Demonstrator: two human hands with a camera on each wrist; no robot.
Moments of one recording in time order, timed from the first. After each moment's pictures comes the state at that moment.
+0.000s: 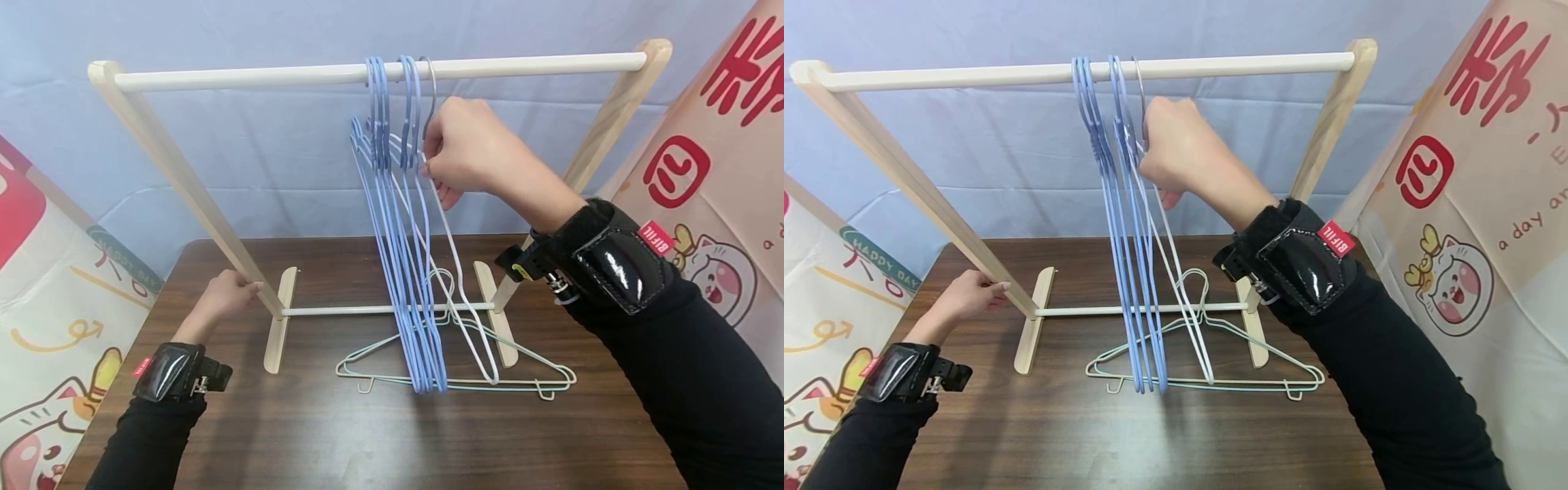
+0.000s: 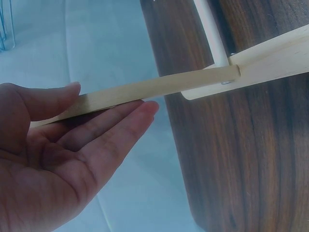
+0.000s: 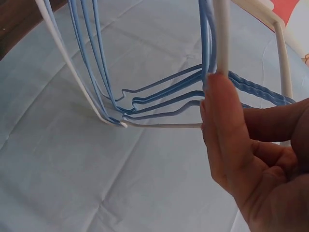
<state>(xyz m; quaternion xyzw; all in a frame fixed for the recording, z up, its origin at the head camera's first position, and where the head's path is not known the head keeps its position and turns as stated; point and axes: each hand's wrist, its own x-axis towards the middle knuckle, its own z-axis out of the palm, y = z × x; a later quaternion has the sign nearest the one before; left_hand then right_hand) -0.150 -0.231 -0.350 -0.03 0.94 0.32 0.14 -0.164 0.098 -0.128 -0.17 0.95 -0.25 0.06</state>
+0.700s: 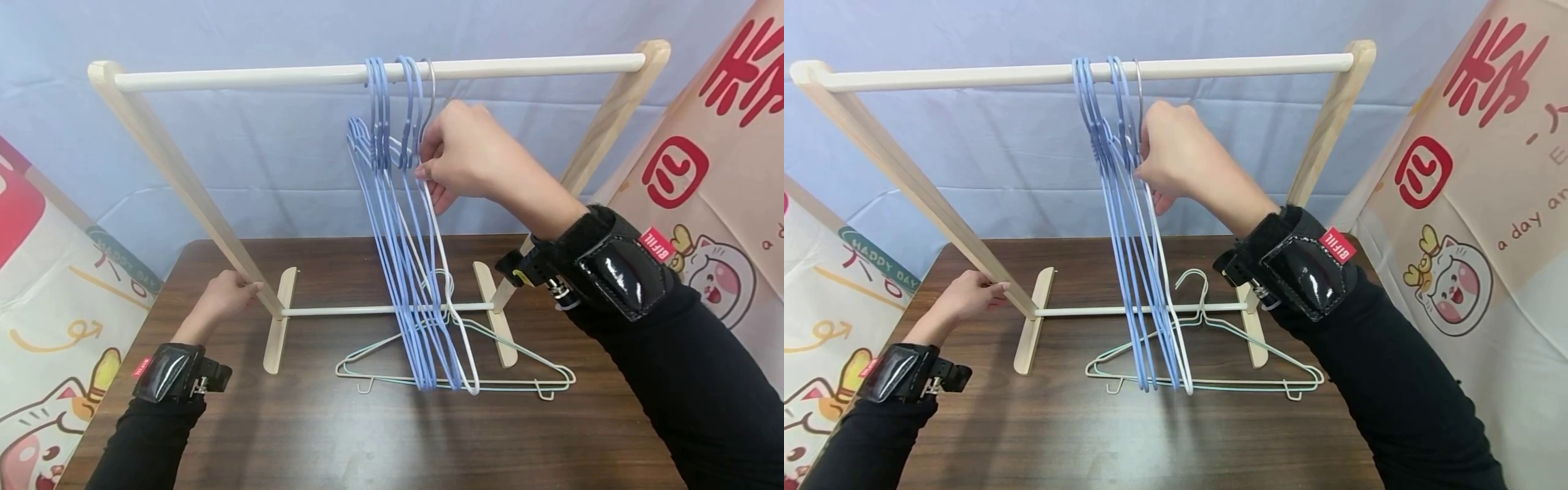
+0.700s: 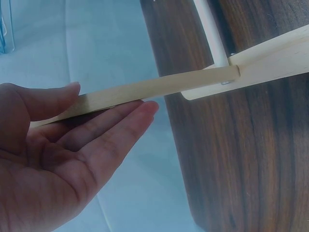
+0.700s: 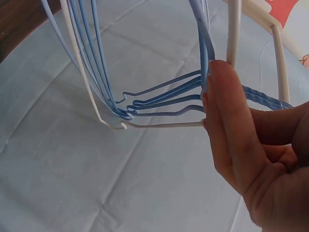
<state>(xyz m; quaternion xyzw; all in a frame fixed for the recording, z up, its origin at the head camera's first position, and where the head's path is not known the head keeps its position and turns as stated) -0.150 -0.232 -0.351 -0.03 0.94 0.32 0.14 -0.160 0.098 -0.129 -0.16 0.94 -0.29 0.09</state>
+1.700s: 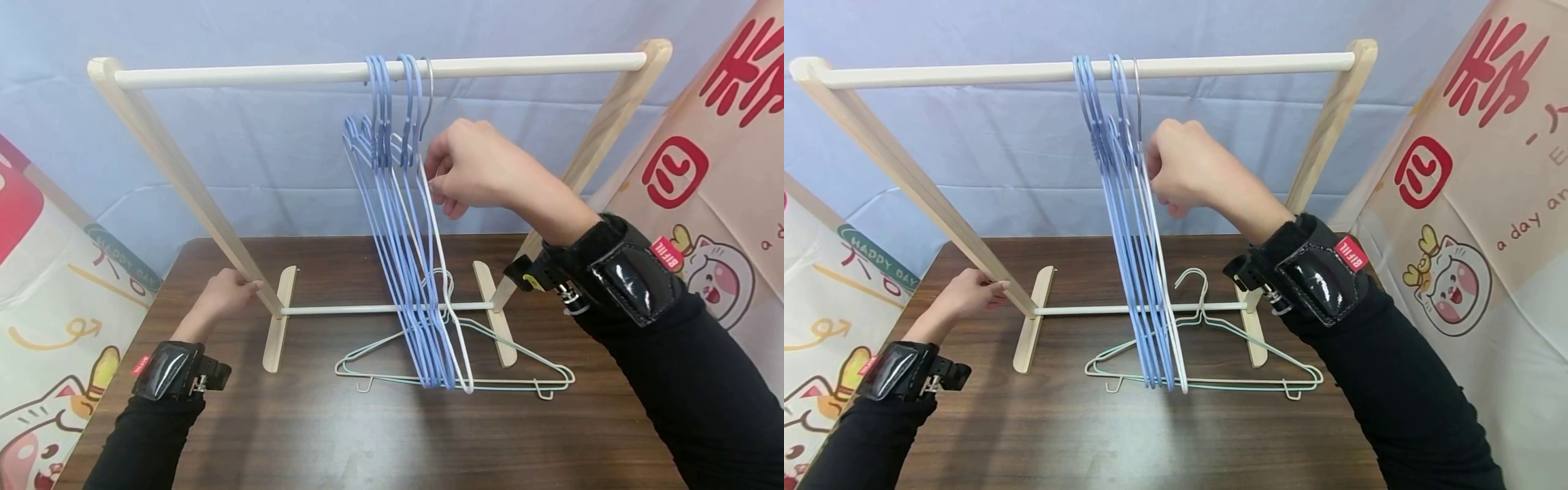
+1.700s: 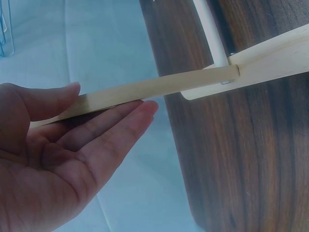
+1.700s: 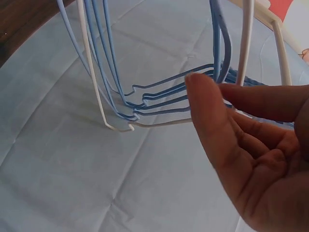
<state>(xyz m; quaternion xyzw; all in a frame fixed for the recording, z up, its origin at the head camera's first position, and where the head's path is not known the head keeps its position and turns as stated) -0.151 -0.231 -0.351 -0.02 0.94 0.32 0.13 -0.163 0.111 -0.139 -0.18 0.94 -0.27 0.11</state>
